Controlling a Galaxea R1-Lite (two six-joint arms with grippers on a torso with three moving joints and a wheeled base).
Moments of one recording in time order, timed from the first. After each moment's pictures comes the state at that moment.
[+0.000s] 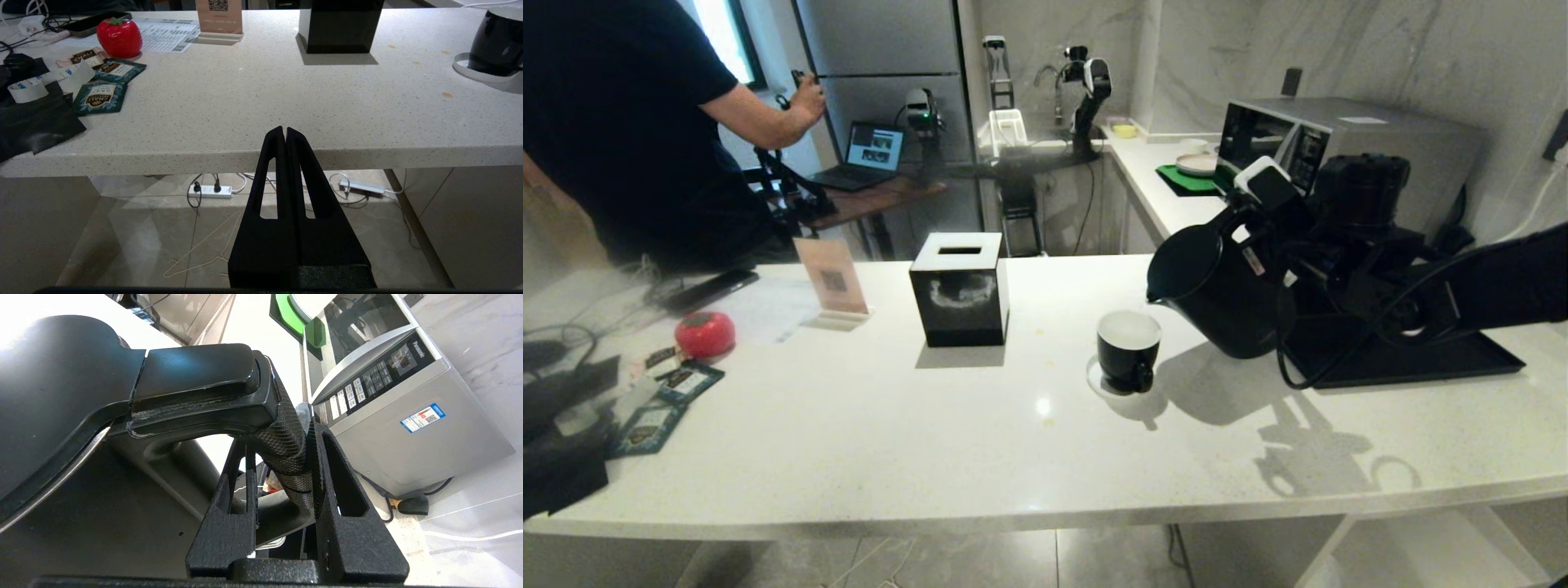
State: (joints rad) left arm 0.00 0.00 0.00 0.00 0.01 -0.01; right arm 0.26 1.99 -1.32 -0.65 -0.29 -0.66
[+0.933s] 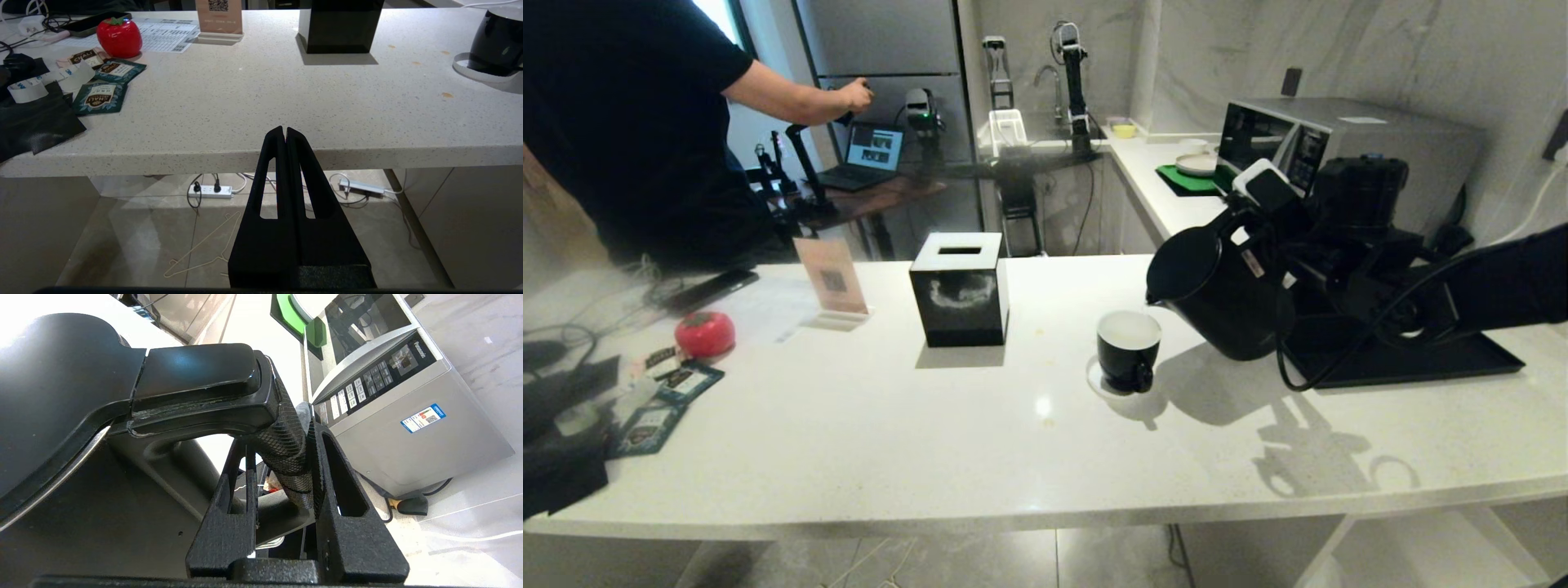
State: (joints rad) left arm 0.00 0.00 0.00 0.00 0.01 -0.02; right arm 0.26 1.99 -1.32 -0.65 -0.29 -0.67
